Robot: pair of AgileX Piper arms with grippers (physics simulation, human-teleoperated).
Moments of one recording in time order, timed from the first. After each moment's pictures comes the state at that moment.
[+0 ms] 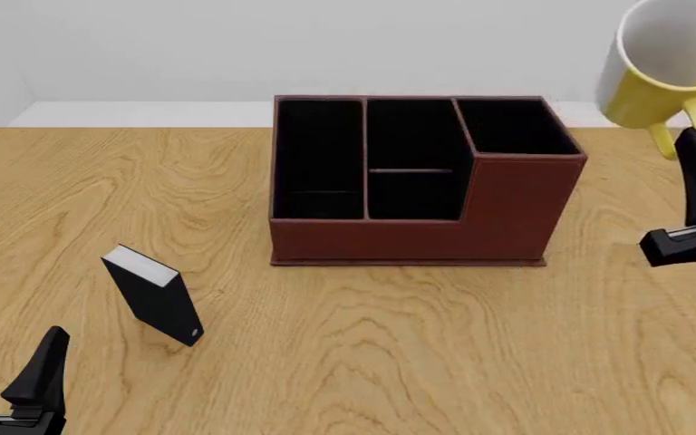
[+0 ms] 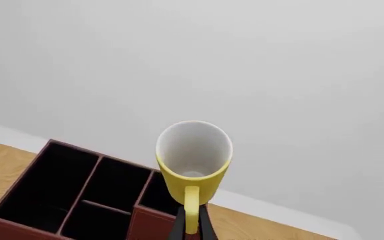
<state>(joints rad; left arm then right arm) 0.00 0.01 0.00 0.00 0.00 0.13 0.61 -0.49 -0.33 -0.29</state>
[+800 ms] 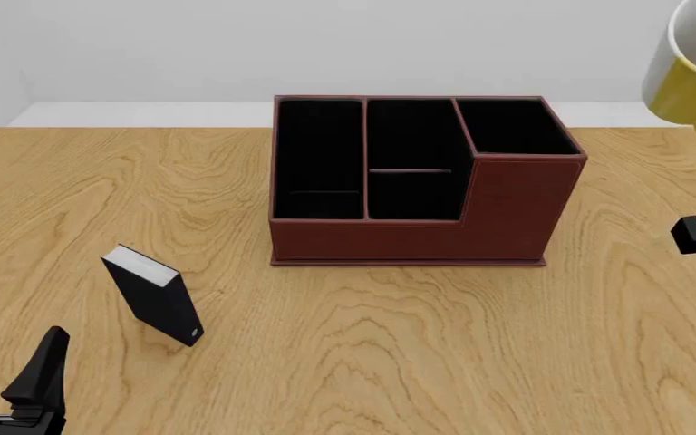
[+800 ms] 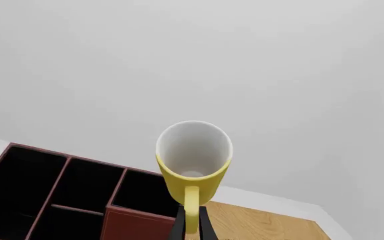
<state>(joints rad) 0.00 0.01 0.00 0.00 0.00 0.01 0.60 -0.50 -0.30 -0.27</state>
